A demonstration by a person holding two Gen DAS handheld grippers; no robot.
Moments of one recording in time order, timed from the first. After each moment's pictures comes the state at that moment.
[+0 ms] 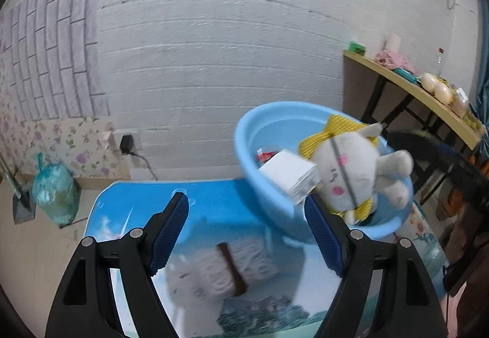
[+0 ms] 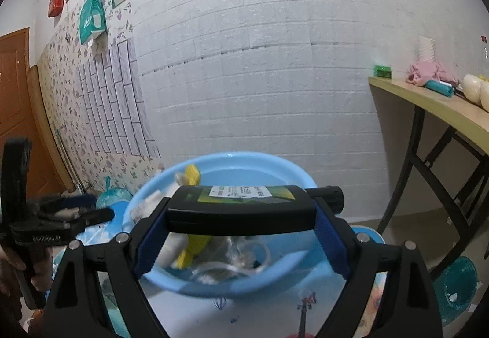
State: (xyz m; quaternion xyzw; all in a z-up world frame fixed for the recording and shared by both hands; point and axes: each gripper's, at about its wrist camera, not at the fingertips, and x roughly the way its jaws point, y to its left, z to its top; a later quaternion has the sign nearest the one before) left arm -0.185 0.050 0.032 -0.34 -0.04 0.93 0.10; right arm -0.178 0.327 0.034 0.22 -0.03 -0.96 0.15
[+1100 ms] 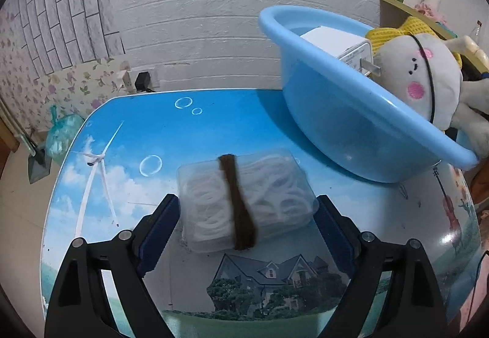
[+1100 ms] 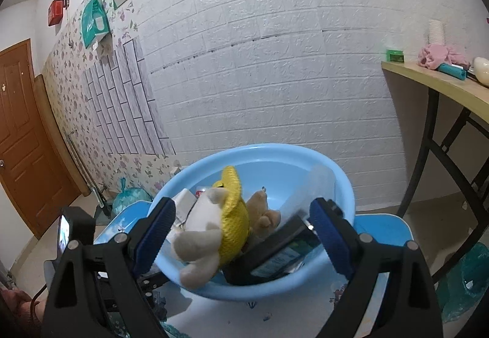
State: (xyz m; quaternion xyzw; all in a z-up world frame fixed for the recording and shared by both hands) left arm -0.194 0.070 -0.056 -0.45 -0.03 0.89 0.03; right arm -0.177 0.314 0.029 0.25 -0.06 -0.95 0.18
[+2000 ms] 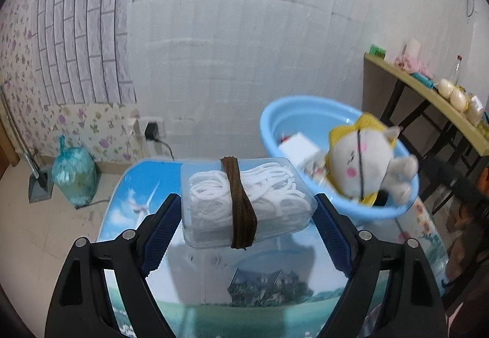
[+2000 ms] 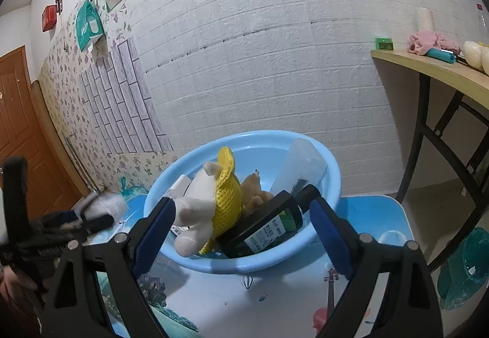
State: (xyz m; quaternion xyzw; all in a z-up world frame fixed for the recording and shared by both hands) left arm -0.155 0.049 0.042 -0.34 -0.05 0.94 0.04; right arm -0.163 0.328 0.021 0.26 -0.08 -0.95 0.17
